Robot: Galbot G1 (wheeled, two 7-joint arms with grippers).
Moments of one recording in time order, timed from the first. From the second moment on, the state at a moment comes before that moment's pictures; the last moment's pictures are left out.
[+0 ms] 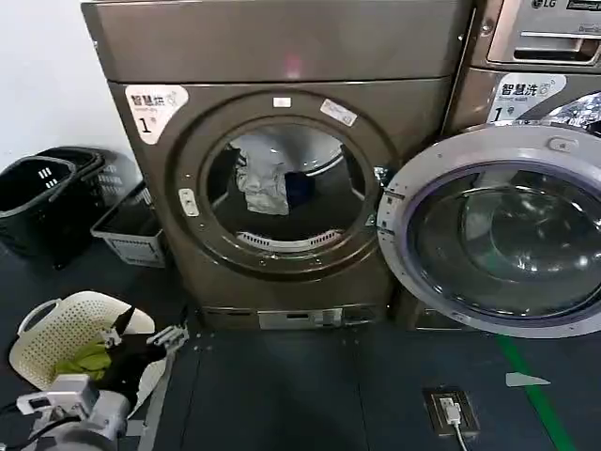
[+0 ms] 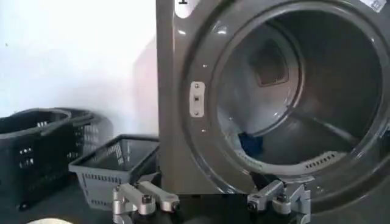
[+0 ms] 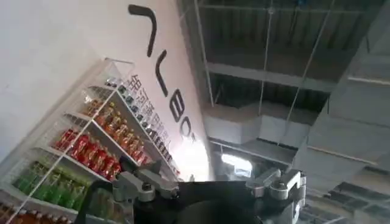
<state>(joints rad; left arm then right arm) 1.52 -1.40 -0.73 -2.44 -0.28 0.60 -0.03 -1.93 0.92 2.56 1.77 0.52 -0.21 -0.21</state>
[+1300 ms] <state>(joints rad) 1.52 -1.40 -0.70 -2.45 -0.27 0.59 -0.02 -1.90 0.92 2.54 1.76 0.52 -0.19 -0.21</state>
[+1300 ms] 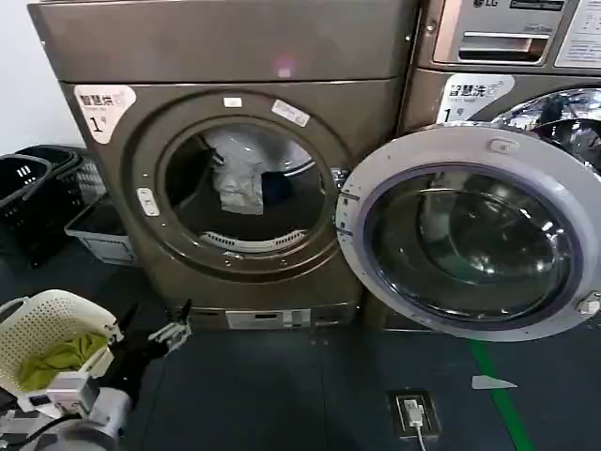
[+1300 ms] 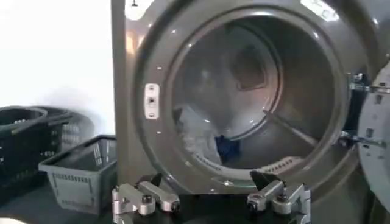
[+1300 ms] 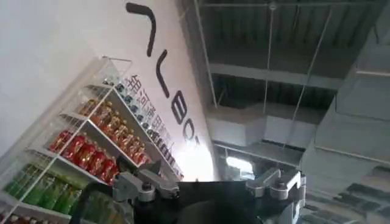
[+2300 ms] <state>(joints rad) 1.50 -1.38 -0.66 -2.44 -0.24 0.53 0.02 -1.92 0.92 2.54 1.77 0.56 -0.17 -0.21</state>
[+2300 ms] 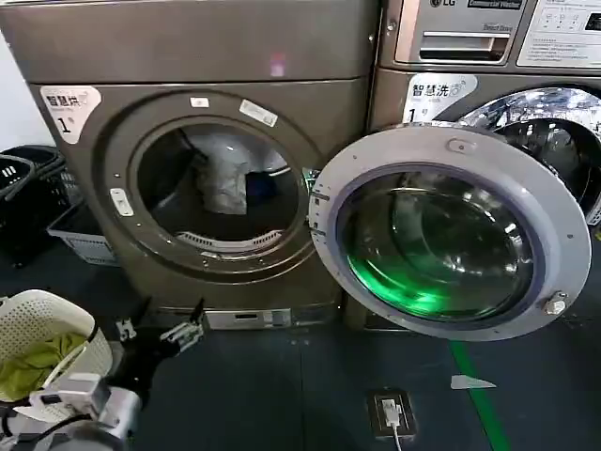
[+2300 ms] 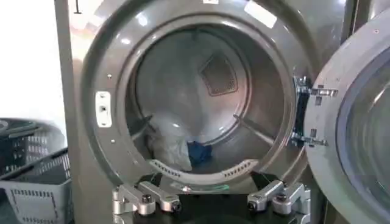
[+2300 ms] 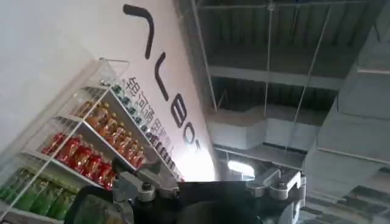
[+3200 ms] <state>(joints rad) 1.50 -1.38 -0.66 -2.44 -0.24 0.53 0.02 -1.90 0.92 2.54 1.78 0.56 -0.18 -0.22</state>
